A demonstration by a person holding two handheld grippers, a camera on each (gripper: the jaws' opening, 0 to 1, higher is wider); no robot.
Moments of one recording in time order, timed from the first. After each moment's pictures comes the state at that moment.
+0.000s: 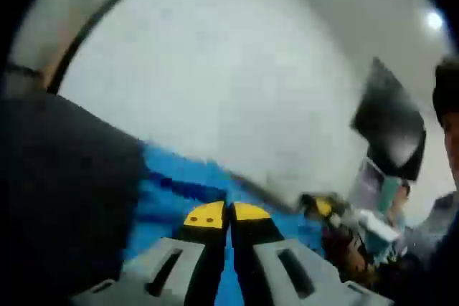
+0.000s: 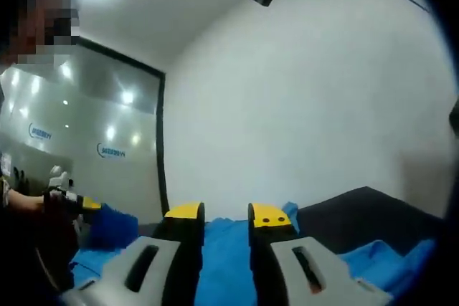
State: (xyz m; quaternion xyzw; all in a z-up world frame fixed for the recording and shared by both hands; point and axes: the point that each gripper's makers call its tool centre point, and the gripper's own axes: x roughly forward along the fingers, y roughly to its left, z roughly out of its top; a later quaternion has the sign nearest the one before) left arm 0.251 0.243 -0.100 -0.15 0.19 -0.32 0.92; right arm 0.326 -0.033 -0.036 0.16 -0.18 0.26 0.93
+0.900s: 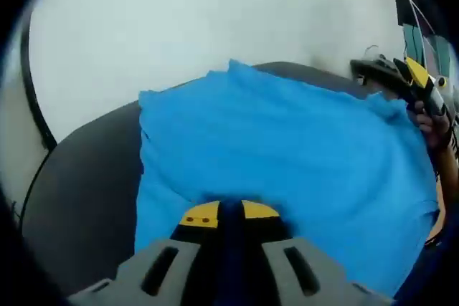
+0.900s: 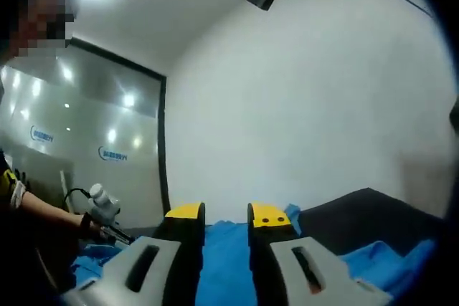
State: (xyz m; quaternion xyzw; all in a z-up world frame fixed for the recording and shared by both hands) left arm 0.376 0.256 -0.153 0.13 0.27 -0.18 0.94; right arm 0.323 -0.031 -0.032 0.16 -0.19 0.26 0.93
